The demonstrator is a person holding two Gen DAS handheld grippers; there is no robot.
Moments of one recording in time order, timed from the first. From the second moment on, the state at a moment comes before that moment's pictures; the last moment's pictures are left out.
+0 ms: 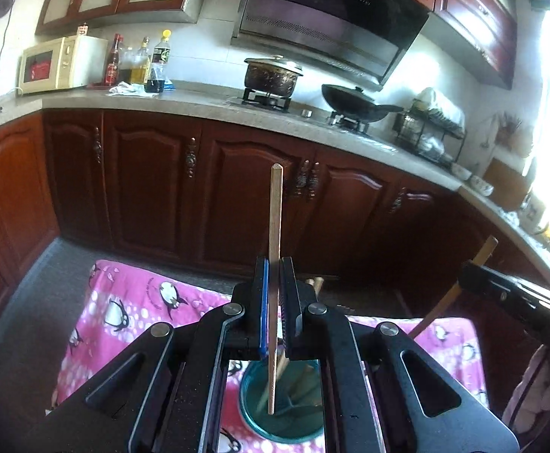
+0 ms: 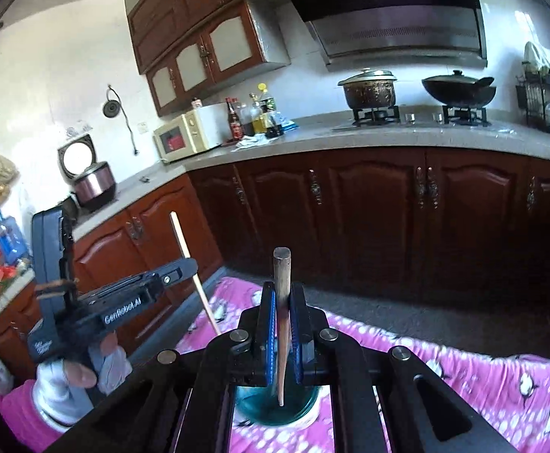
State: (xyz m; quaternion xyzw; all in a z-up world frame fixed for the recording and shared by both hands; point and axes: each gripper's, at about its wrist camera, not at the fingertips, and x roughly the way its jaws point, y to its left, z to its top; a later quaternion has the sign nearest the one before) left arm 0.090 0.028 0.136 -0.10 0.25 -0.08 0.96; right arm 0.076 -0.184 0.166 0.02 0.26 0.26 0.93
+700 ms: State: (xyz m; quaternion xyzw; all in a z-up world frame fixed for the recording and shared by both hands) left arm 0.101 0.017 0.056 -0.10 0.33 -0.07 0.94; right arm 0.130 -0.169 0.076 0.04 0.35 0.26 0.90
